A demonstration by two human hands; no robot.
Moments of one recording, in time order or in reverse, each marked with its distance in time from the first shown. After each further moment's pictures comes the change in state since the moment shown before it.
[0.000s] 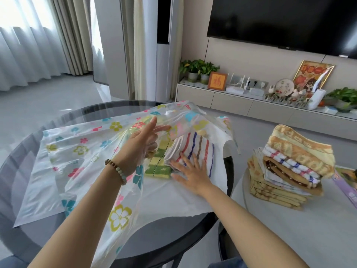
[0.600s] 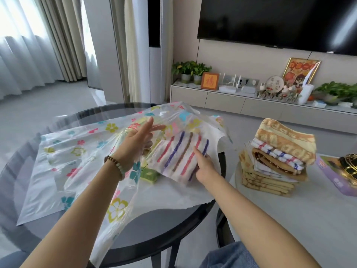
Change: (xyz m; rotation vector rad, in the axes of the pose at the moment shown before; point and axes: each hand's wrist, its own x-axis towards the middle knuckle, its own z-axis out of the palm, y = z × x) left_hand -0.013 0.007 0.012 0.012 0.020 0.030; right_hand -0.033 -0.019 -0.063 1.823 0.319 0.664
